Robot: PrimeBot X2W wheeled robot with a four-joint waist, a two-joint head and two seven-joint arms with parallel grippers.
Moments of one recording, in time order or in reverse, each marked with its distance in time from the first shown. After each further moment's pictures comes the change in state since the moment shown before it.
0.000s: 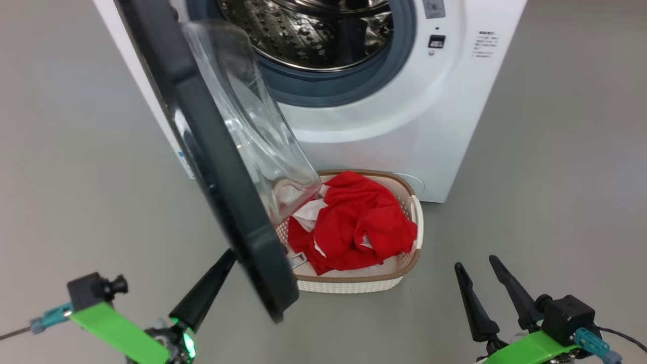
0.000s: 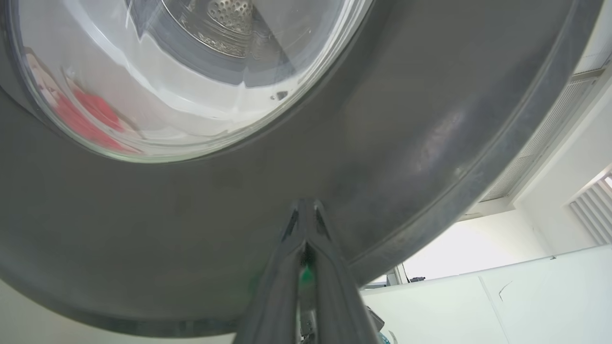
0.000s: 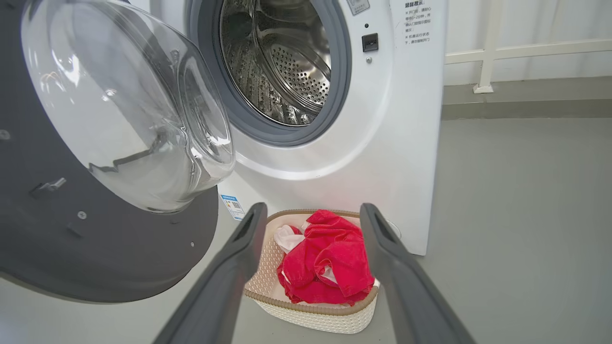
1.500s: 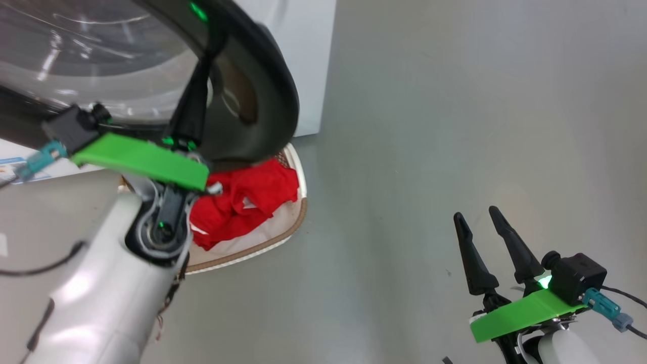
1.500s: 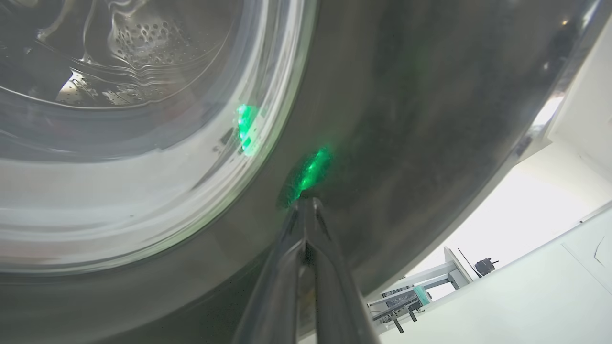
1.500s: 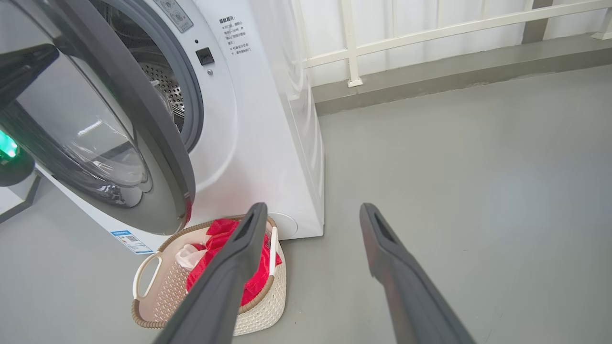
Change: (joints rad) left arm -0.744 0.089 -0.422 0.500 0.172 0.000 -0.685; right arm -0.128 0.013 -0.004 -0.027 0.059 0.000 0.000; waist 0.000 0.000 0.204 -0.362
